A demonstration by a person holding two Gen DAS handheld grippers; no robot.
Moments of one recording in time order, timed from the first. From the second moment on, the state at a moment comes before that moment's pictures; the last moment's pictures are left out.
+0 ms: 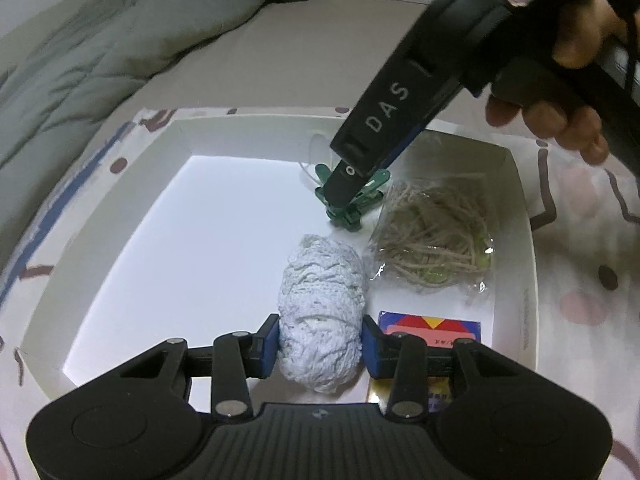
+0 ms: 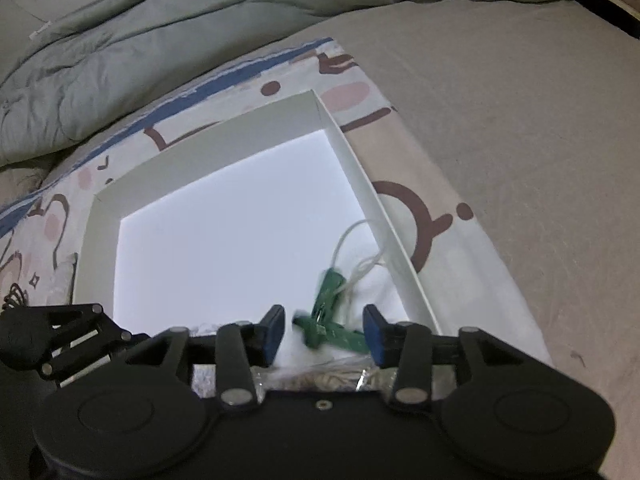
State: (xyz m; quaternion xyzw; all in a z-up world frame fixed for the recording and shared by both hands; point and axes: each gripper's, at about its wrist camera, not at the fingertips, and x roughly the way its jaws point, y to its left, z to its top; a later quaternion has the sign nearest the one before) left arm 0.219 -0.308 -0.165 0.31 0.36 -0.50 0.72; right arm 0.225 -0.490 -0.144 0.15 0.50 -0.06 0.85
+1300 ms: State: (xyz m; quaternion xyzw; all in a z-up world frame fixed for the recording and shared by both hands) left arm 0.186 -0.224 -0.051 0.12 0.41 -0.28 0.86; right arm 0.141 -0.458 -0.049 0.07 0.41 -0.03 0.91
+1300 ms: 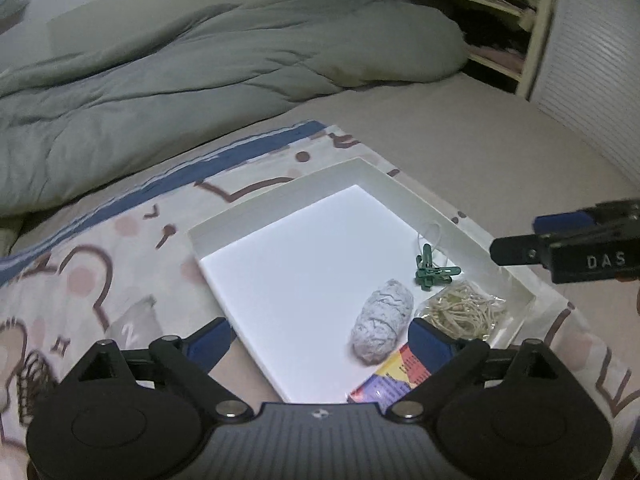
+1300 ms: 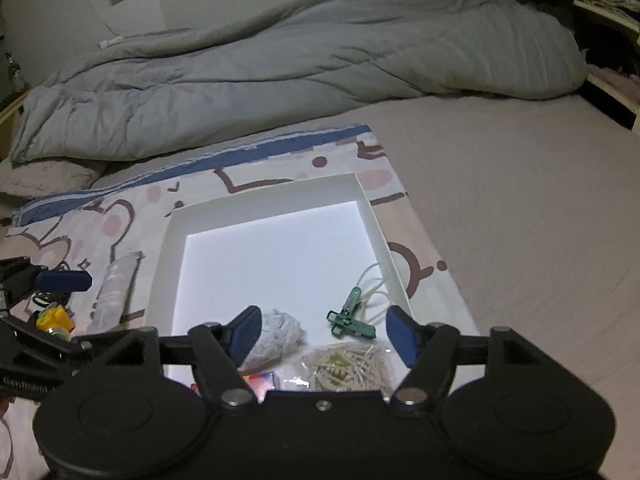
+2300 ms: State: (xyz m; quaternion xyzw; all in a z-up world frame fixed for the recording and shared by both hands) left arm 0.123 -0.163 -0.044 0.05 0.41 -0.22 0.88; right arm 0.062 -0.430 -0.042 0.05 0.39 -0.05 0.92
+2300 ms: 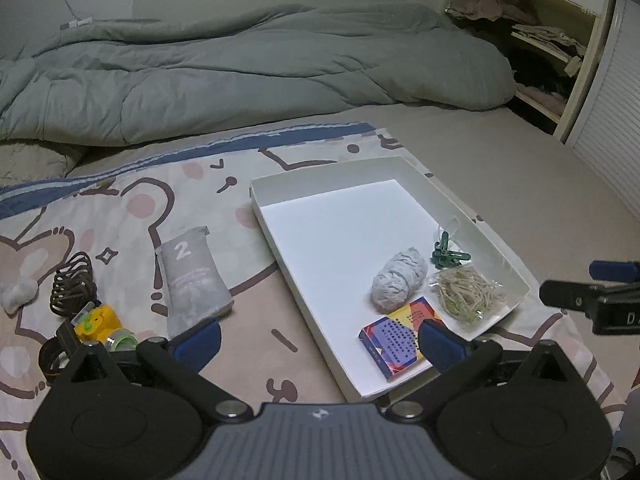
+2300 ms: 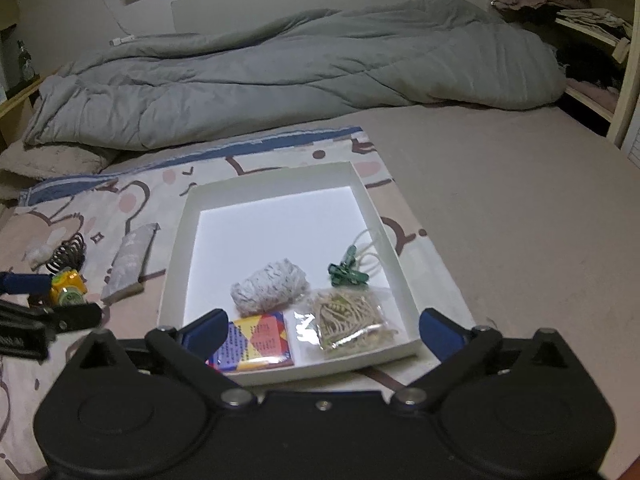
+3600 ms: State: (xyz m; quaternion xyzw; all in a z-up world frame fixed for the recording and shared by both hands) left arm 0.133 -0.098 -0.034 0.02 0.40 -0.17 0.90; right arm 0.090 -0.381 -0.043 0.02 0.40 -0.02 0.92
